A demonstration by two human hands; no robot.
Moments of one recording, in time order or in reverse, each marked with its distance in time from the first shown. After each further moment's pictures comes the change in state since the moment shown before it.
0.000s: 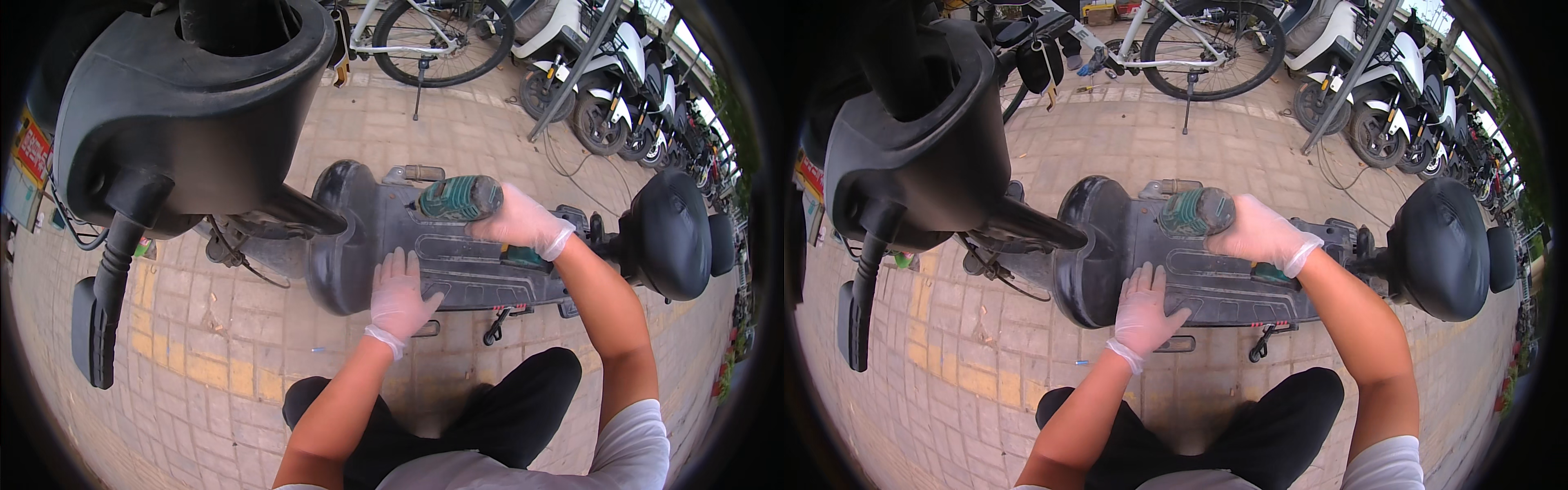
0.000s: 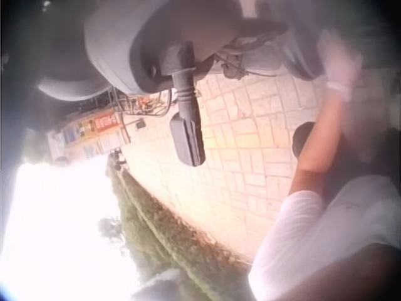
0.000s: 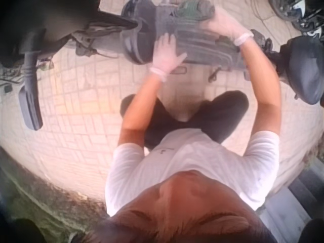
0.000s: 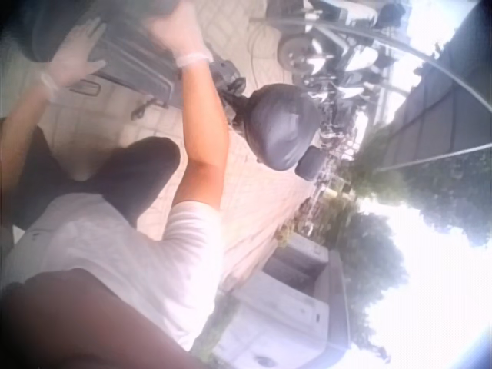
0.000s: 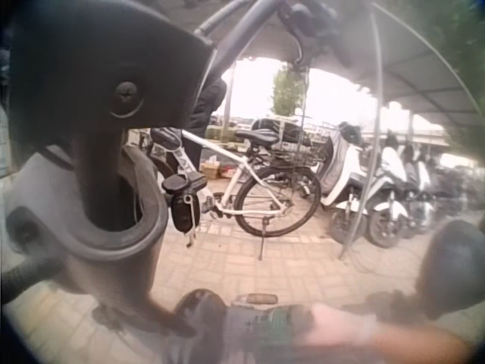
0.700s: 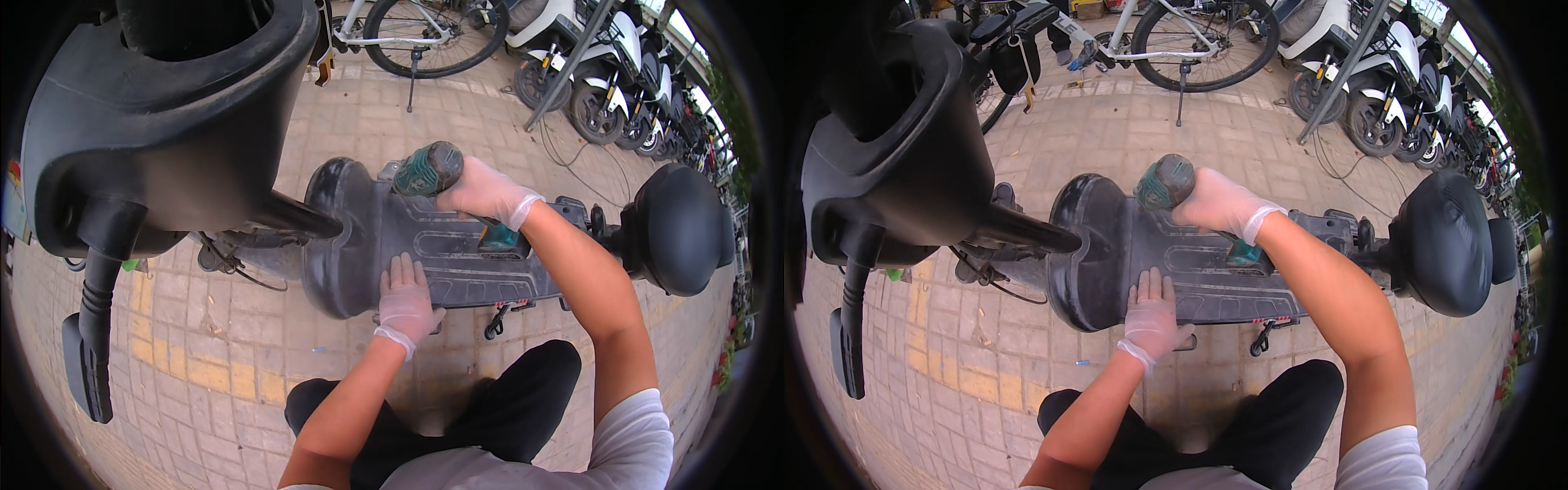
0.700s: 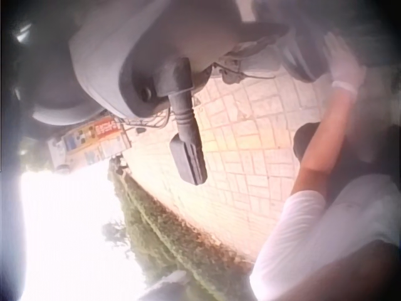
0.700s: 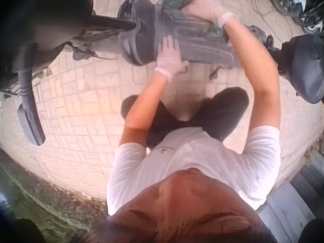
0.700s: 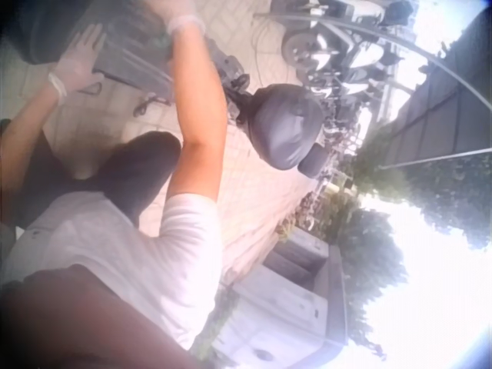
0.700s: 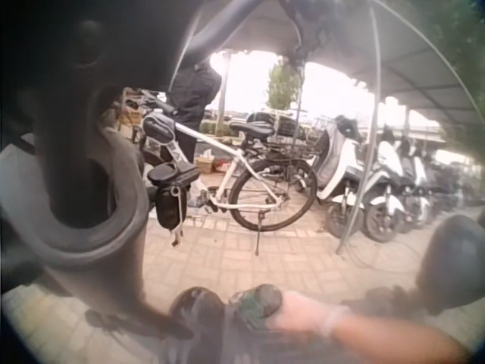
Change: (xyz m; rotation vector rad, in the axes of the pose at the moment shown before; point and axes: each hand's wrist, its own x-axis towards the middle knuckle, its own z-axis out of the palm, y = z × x) left_hand 0.000 0.002 0.024 0.265 -0.188 0.071; right_hand 0.053 -0.020 0.010 0.172 0.011 0.145
